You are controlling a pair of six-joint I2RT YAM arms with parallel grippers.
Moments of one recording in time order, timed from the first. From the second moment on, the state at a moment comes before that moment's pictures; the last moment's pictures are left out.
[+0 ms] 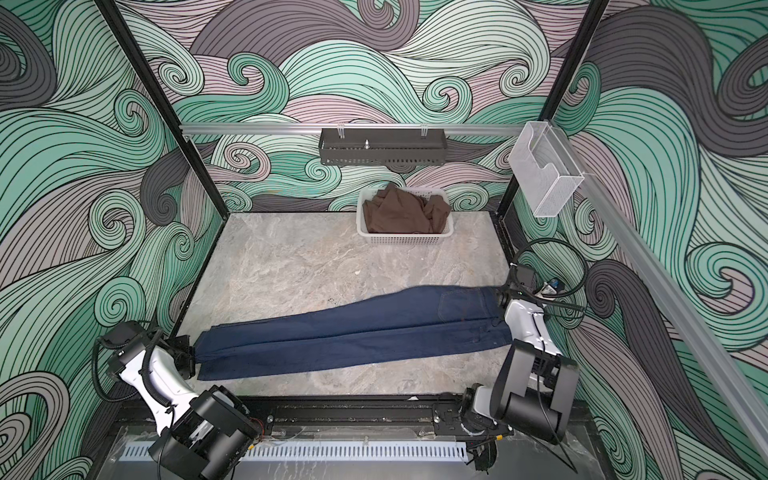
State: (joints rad) left arm 0.99 0.86 0.65 -1.03 0.17 -0.90; right arm -0.39 1.33 0.75 -0.42 0.67 0.50
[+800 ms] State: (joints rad) left arm 1.01 0.87 0.73 -1.02 0.31 -0.88; right arm -0.22 1.03 0.83 -0.56 0.53 0.54
